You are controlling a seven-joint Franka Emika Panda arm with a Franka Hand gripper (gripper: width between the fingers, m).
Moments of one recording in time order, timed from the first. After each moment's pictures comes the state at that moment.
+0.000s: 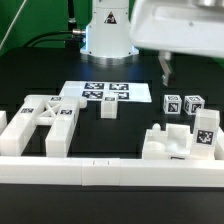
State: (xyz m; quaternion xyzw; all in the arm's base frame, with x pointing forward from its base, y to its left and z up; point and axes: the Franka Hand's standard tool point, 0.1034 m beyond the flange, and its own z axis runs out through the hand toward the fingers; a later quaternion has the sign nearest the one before) arm 0.625 0.081 0.128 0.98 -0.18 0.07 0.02
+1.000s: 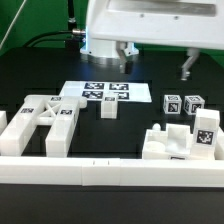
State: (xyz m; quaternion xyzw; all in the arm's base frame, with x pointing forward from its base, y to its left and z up) arm 0.566 0.016 0.115 0.99 -0.11 0.07 0.01
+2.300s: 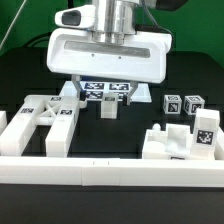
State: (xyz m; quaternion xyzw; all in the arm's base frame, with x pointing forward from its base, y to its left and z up) arm 0.504 -0.032 0.046 0.99 -0.07 0.10 0.03
